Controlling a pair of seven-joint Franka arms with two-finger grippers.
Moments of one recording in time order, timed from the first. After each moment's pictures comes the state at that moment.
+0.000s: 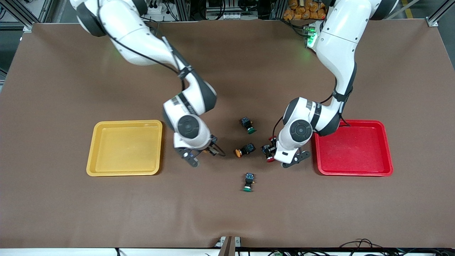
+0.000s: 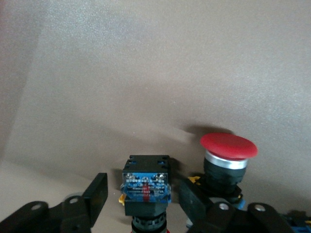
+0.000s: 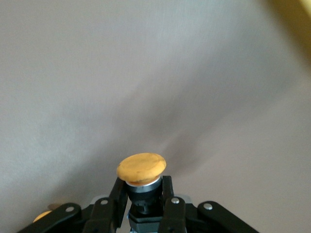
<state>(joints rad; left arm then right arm) -0.49 0.72 0.03 -1.66 -0.11 2.30 -0.83 0.52 0.83 0.05 -1.25 0.08 2.00 1.21</state>
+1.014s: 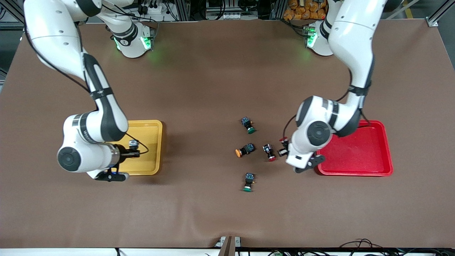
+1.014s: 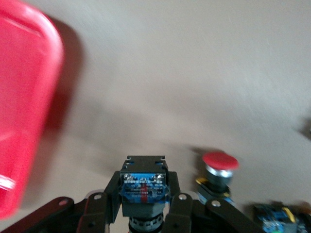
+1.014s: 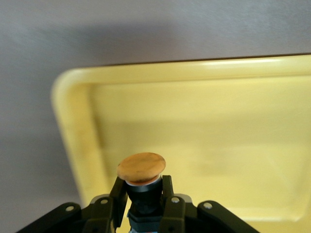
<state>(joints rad) -0.42 0.64 0.07 -1.58 -0.10 2.12 -0.69 0.06 0.67 0.05 -1.53 0.09 1.91 0.06</state>
